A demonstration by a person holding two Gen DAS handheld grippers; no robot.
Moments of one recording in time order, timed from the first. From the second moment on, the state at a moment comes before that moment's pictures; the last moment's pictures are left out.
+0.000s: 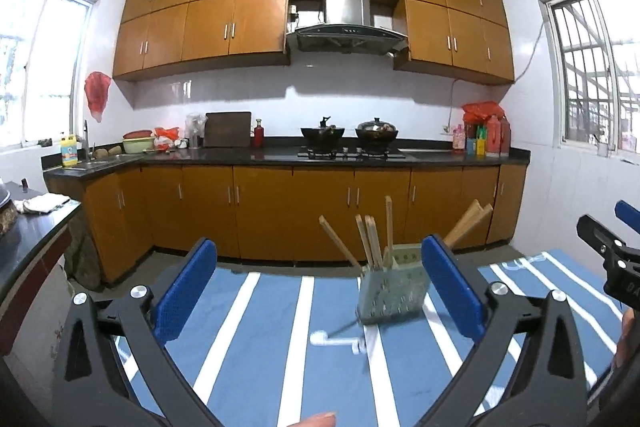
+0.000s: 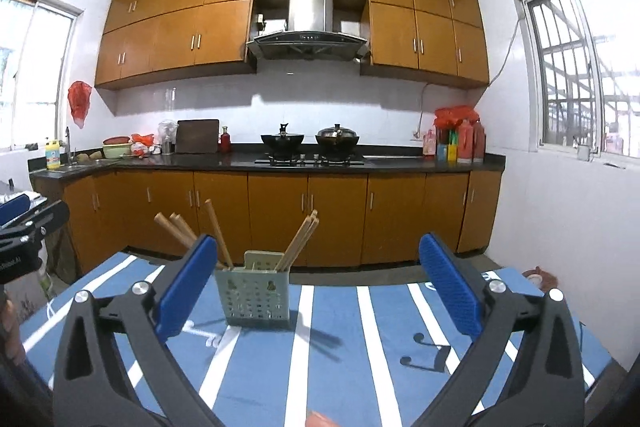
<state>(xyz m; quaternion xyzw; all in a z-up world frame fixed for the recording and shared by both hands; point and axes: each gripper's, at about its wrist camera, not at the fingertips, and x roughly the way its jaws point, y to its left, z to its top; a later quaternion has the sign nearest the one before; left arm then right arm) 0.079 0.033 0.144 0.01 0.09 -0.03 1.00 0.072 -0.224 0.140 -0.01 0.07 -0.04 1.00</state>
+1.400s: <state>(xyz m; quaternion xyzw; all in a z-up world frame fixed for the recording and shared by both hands) -0.004 0.014 0.012 0.03 0.17 -0.04 0.99 -0.003 -0.215 -0.010 0.01 0.17 -0.02 0.98</state>
